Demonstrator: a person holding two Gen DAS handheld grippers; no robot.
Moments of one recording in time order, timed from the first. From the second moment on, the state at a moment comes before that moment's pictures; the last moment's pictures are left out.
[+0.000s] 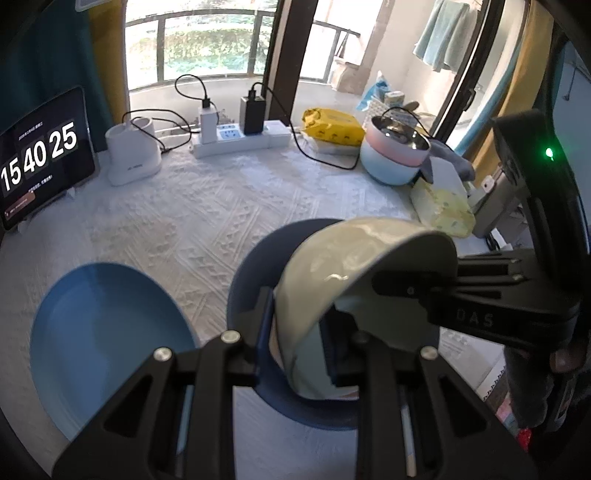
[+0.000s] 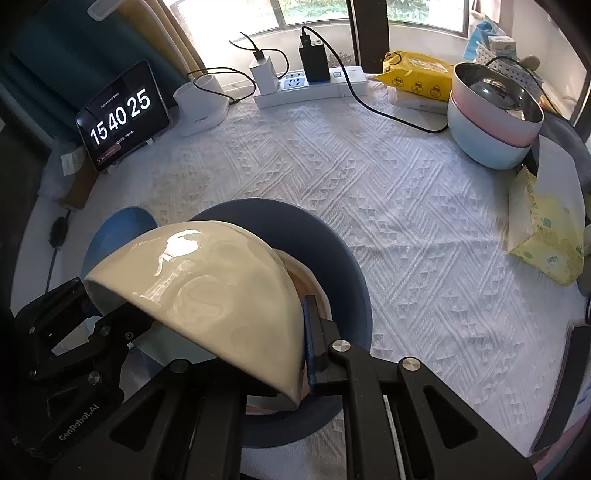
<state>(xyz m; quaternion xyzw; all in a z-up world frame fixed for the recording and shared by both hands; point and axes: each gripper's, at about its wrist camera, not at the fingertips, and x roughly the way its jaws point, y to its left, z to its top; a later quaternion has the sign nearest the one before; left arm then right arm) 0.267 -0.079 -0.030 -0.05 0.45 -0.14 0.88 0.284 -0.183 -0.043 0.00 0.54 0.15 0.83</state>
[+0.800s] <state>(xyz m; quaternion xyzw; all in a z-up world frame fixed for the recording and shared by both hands) 0.270 -0.083 -0.050 -0.03 0.49 -0.15 0.86 0.280 -0.188 -0.065 0.01 0.58 0.16 0.80</state>
